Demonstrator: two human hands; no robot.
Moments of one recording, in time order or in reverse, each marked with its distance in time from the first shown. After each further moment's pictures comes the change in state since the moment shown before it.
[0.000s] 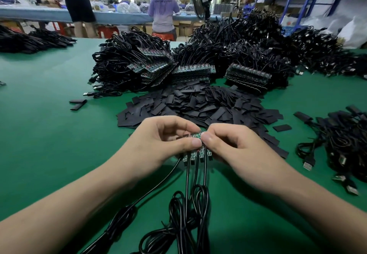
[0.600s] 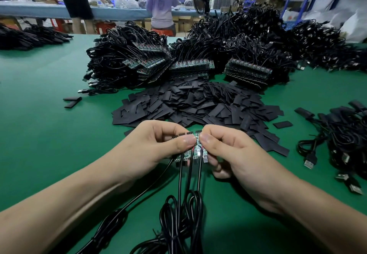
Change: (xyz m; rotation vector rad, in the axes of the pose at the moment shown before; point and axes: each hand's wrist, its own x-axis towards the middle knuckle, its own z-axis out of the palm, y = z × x) left_hand -0.002 -0.005 0.001 -0.061 -0.082 -0.061; right_hand -0.004 0.011 0.014 0.624 -0.128 0.158
